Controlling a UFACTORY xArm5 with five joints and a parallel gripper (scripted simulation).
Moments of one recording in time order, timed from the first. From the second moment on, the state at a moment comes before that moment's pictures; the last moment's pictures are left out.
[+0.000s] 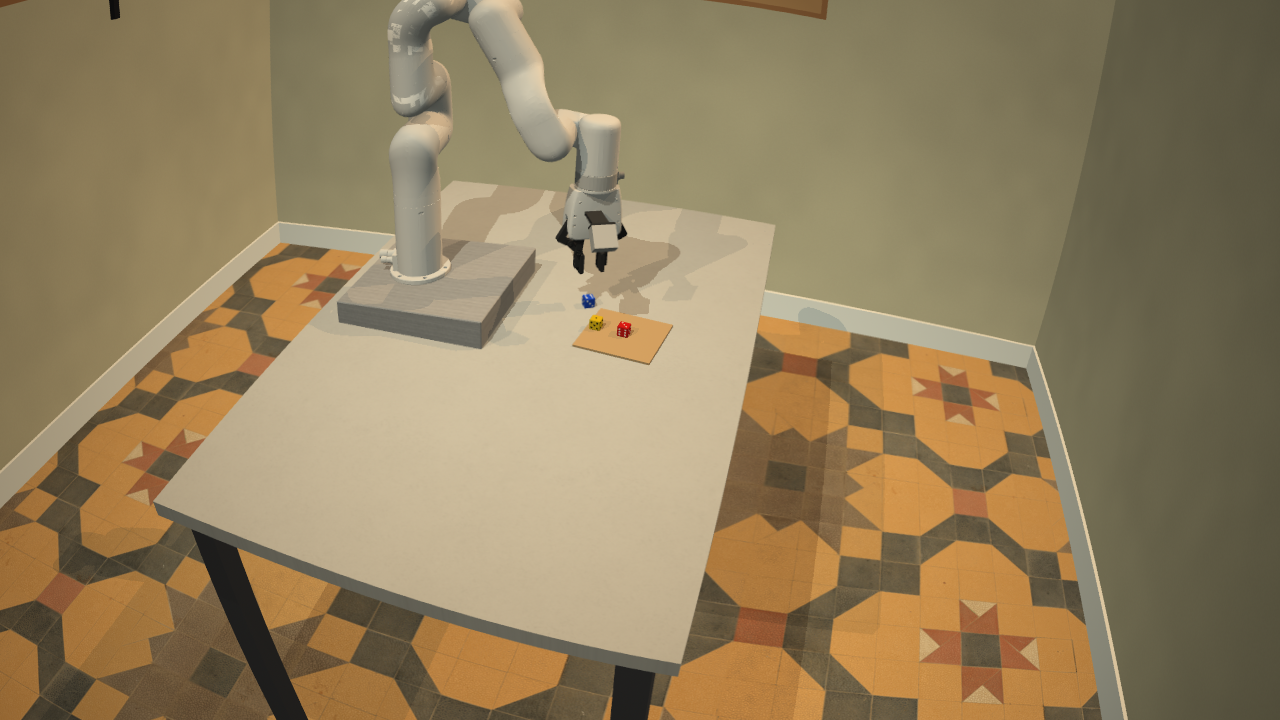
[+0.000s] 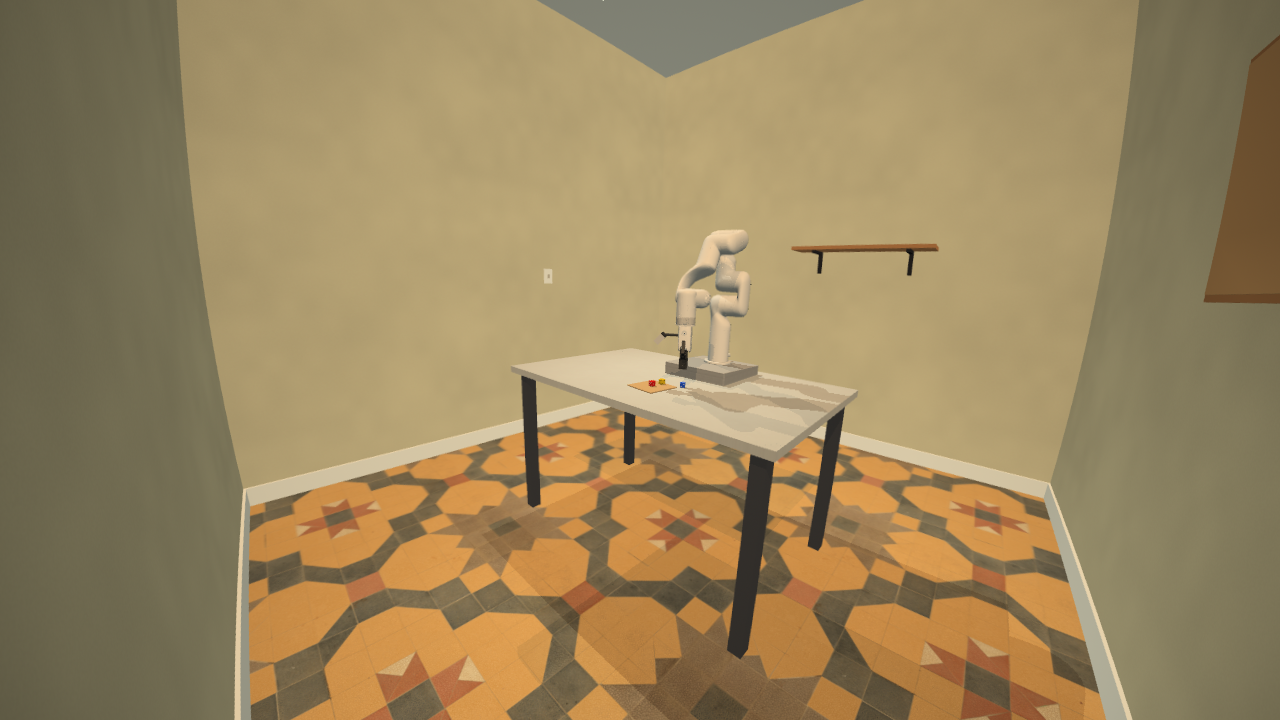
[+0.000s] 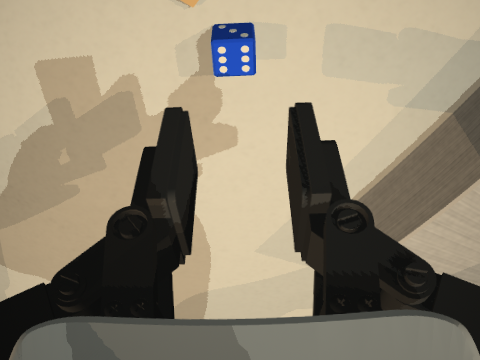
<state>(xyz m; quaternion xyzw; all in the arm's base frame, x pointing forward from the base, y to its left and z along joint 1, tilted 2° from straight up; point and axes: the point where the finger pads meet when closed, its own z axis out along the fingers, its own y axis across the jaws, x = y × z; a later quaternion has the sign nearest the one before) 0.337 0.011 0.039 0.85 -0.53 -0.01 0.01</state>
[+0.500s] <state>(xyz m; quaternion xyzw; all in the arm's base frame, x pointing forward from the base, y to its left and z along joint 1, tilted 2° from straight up) 0.337 0.011 0.038 0.85 -0.53 -0.01 0.01</state>
